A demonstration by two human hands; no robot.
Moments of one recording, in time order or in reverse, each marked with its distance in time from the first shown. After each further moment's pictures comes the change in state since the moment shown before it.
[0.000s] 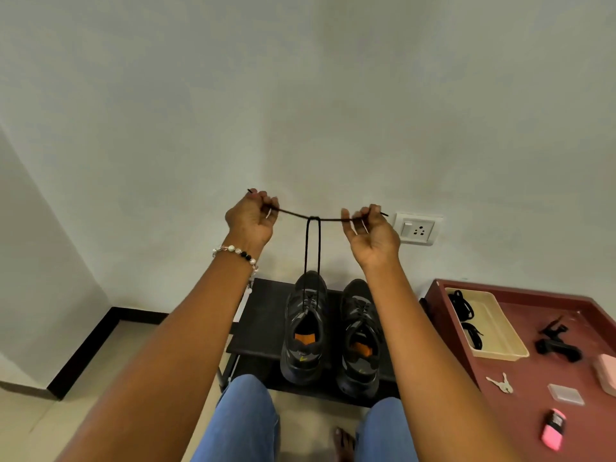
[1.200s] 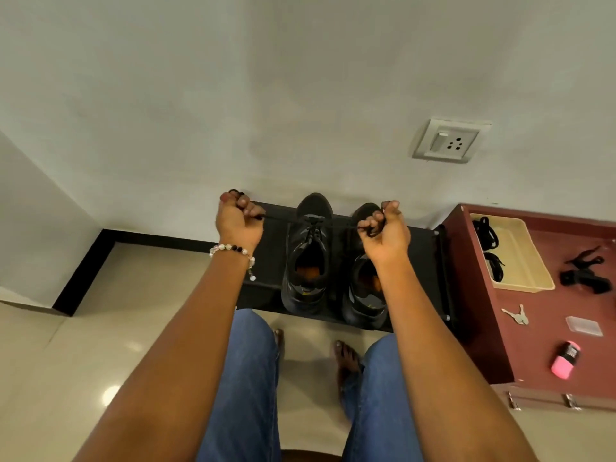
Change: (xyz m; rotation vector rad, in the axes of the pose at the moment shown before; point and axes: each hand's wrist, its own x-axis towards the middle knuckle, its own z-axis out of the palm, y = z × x) left_hand 0.073 -0.091 -0.147 -0.178 0.111 -0.125; right_hand 0.051 0.047 -0.158 -0.187 0.265 0.050
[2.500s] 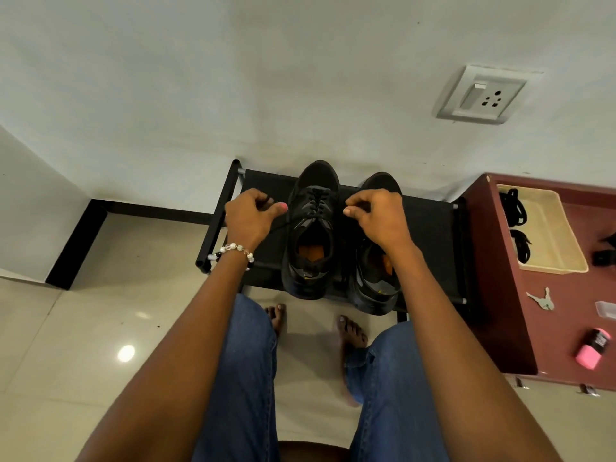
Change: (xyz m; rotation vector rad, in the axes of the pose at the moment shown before) left_hand 0.012 -0.033 -0.051 1.736 -0.034 0.483; right_hand 0.008 0.011 -0.007 -1.794 -0.383 -0.537
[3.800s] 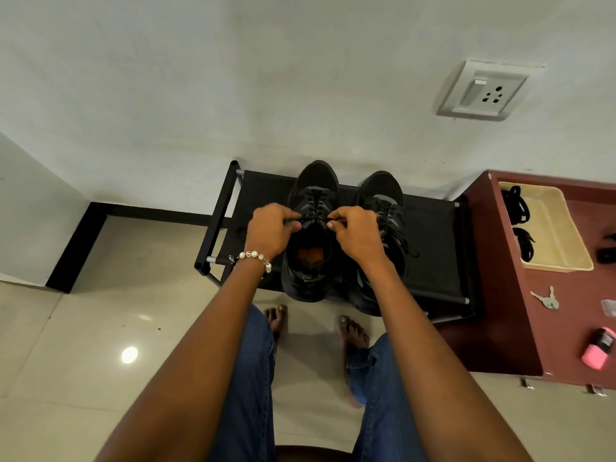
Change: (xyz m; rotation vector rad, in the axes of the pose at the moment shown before) left_hand -0.012 0.012 0.017 0.246 -0.307 0.120; right_hand -0.006 0.004 0.049 0.033 -0.035 0.069
